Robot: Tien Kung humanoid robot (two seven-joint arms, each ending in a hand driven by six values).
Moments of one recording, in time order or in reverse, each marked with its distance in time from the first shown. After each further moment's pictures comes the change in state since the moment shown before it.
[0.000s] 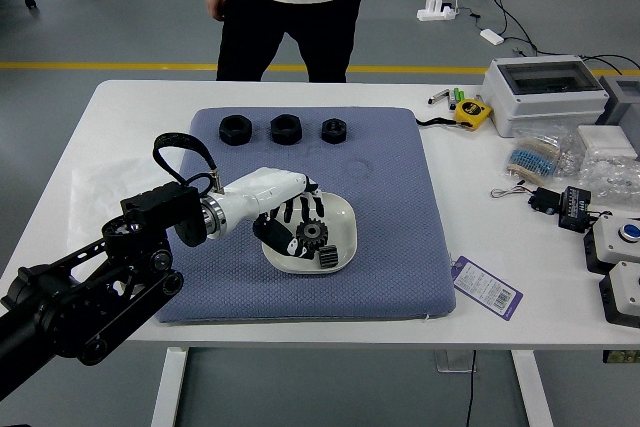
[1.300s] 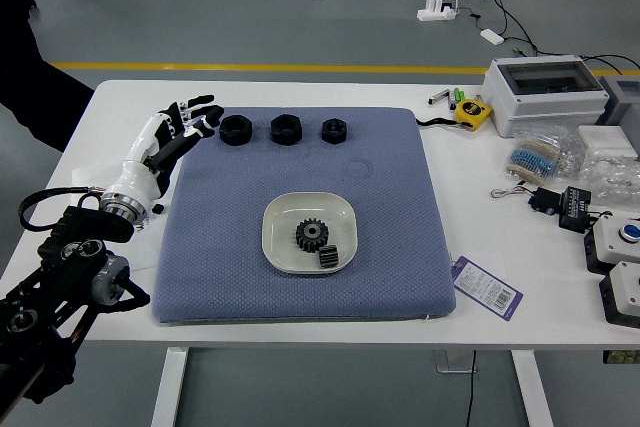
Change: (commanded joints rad) left arm 0.217 -0.028 -0.346 0.068 -1.123 0.336 -0.136; right arm -0.001 0.001 0.005 -0.001 -0.008 -0.003 0.000
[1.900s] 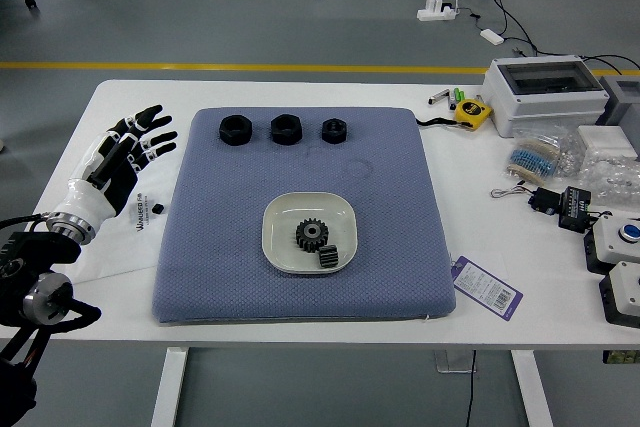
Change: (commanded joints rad) left arm 0.158 0.045 -0.208 -0.095 0.002 -0.164 0.102; right arm -0.006 0.003 0.005 0.000 -0.006 -0.003 -0.003
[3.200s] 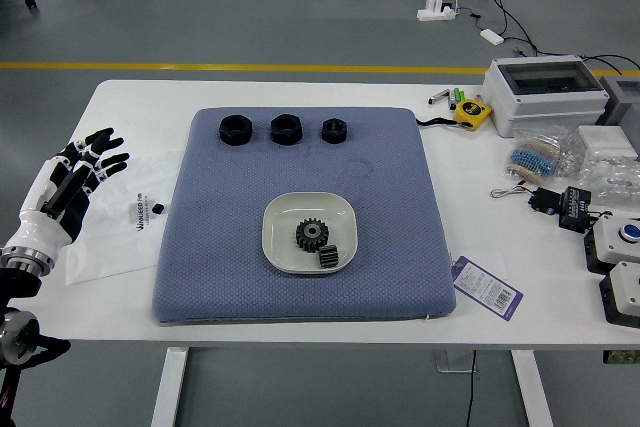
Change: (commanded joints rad) left arm 0.143 -0.104 -0.236 -0.063 0.207 -0.048 -0.022; right arm -0.005 0.004 -0.002 0.000 0.004 -0.002 0.000
